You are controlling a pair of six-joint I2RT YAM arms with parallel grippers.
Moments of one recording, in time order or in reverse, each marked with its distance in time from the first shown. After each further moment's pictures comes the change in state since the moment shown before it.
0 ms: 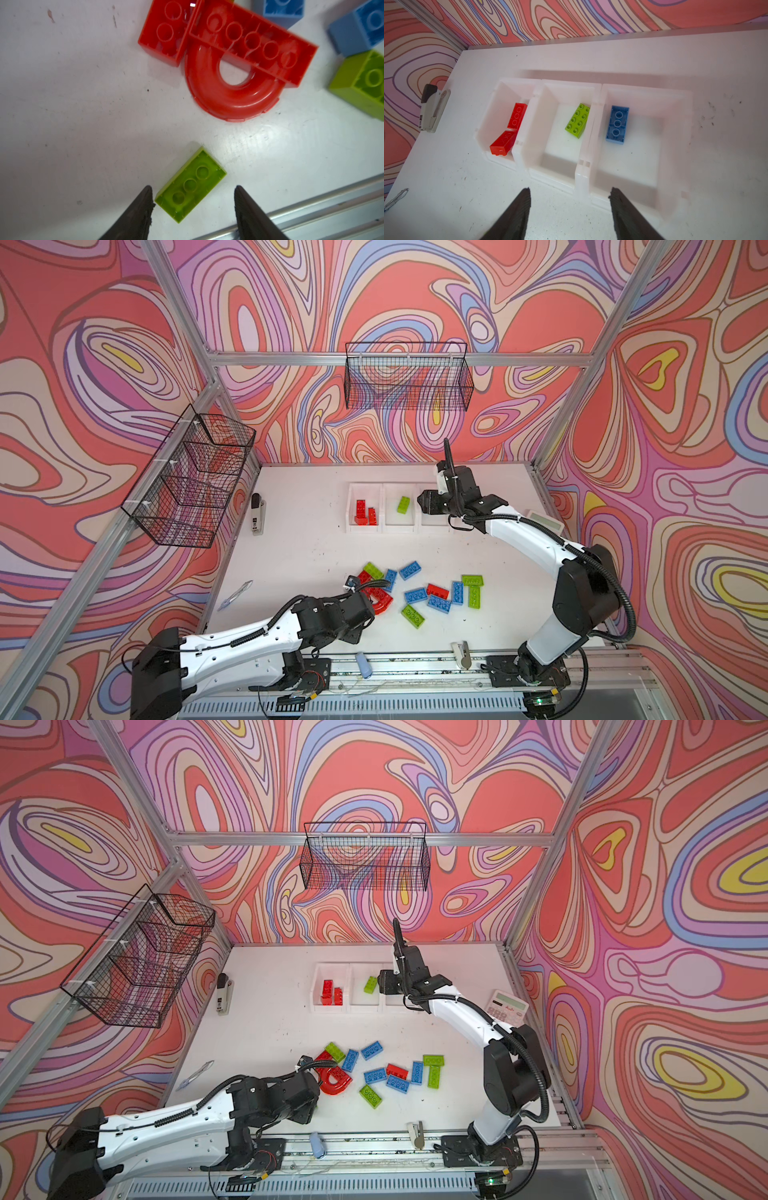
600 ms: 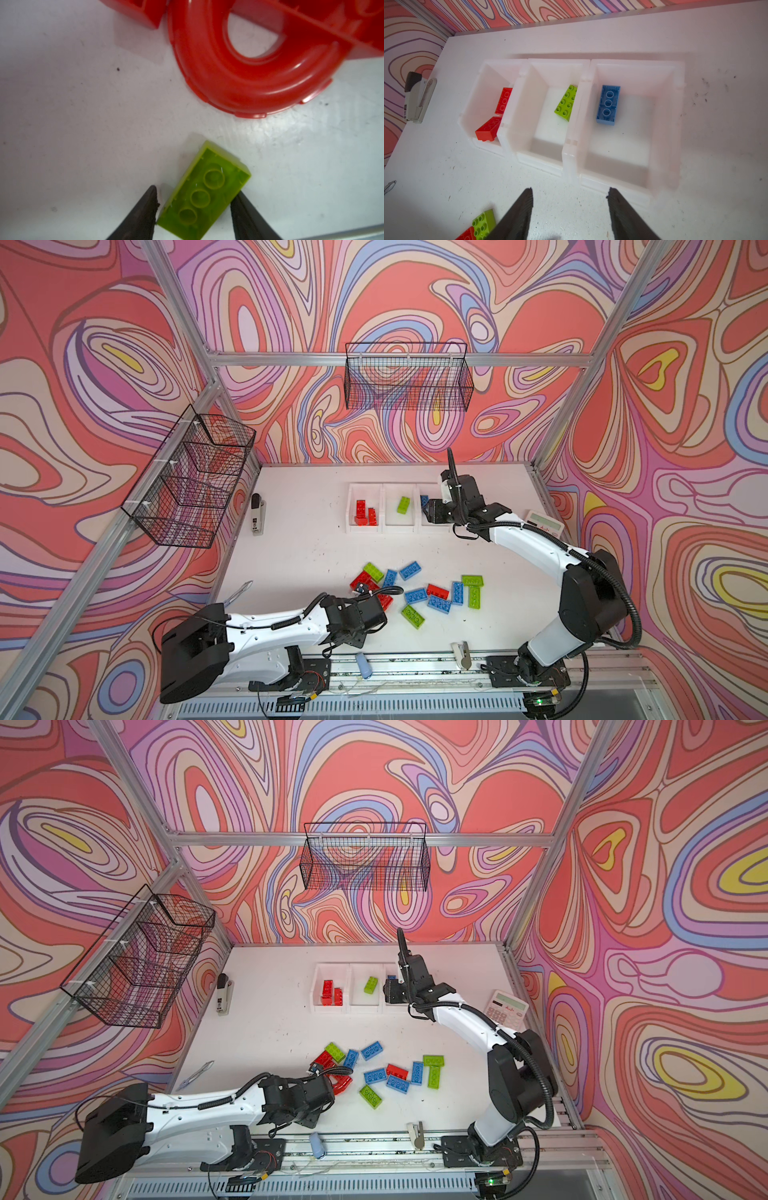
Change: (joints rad) left arm -0.021 0.253 0.039 0.090 0.031 -0.010; right arm -0.010 -0.048 -0.105 0.019 0.001 0.001
